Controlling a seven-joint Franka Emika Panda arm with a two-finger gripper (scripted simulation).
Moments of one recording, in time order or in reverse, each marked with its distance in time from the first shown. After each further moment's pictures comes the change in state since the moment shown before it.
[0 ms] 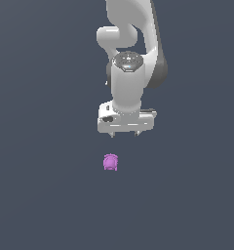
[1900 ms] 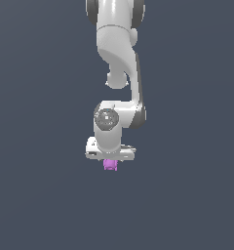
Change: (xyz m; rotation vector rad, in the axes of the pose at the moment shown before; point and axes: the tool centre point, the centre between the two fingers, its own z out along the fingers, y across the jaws) arm 0.042 0.066 0.134 -0.020 -0.031 0.106
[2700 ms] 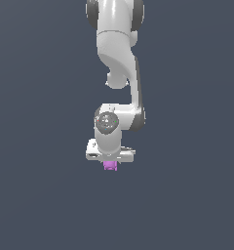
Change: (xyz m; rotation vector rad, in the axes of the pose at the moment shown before) arm 0.001 0.000 0.013 0.000 0.000 0.000
